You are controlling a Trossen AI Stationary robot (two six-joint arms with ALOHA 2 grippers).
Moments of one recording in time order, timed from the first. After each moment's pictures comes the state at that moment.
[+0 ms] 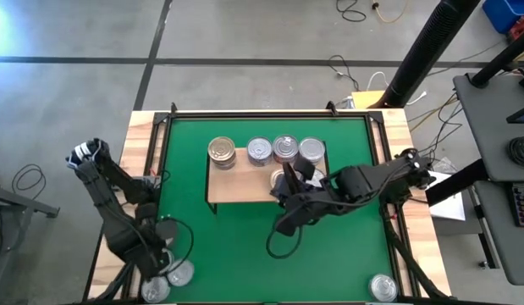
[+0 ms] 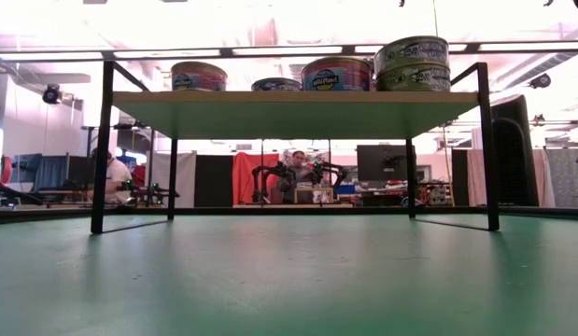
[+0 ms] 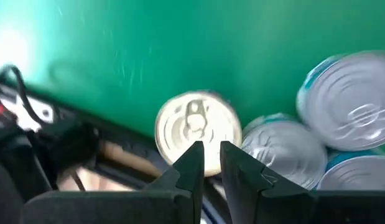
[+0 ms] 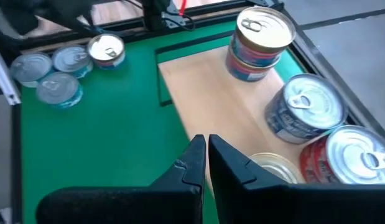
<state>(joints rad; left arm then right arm) -1.01 1.41 1.16 -1.44 -0.09 -1.34 0.39 1.88 2.20 -1.21 0.55 0.52</state>
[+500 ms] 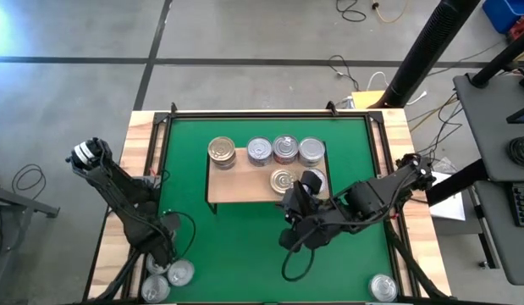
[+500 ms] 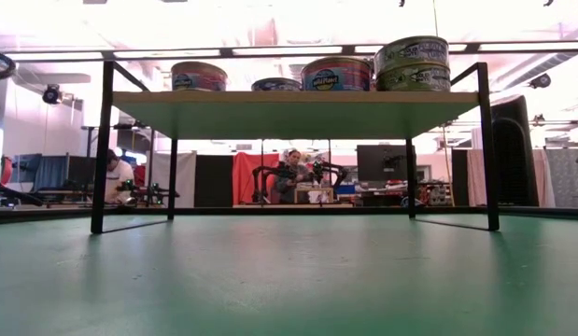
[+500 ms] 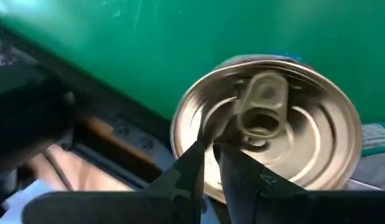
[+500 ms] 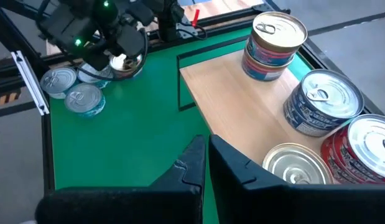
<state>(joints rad) -0.95 1.41 0.78 -1.17 0.10 -1.42 0.49 1.88 2.20 -1.20 0.63 0.64</state>
